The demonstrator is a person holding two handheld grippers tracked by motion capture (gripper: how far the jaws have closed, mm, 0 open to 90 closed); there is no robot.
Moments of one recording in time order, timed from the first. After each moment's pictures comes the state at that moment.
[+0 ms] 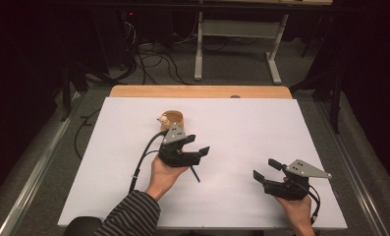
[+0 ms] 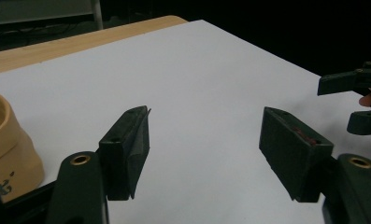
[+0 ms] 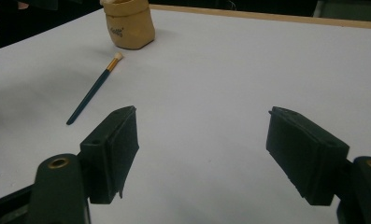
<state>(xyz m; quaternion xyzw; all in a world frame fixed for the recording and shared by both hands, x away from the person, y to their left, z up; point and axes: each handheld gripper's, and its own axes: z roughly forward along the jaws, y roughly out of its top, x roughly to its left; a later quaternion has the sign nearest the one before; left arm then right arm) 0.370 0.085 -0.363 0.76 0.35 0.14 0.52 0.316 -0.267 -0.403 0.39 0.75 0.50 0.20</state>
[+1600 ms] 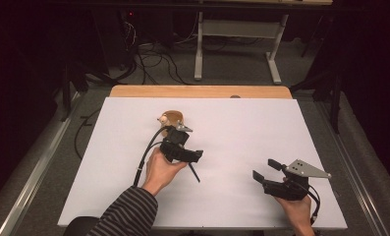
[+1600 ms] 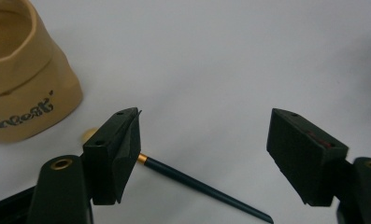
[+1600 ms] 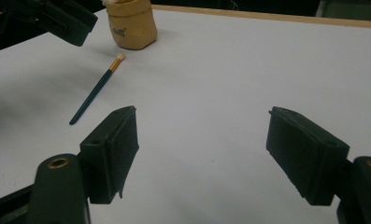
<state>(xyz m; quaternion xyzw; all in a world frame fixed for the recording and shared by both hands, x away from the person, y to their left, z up) 0.393 0.080 -0.365 0.82 0.44 0.10 0.35 0.316 -0.267 -0.404 0.39 0.75 0.50 0.19</state>
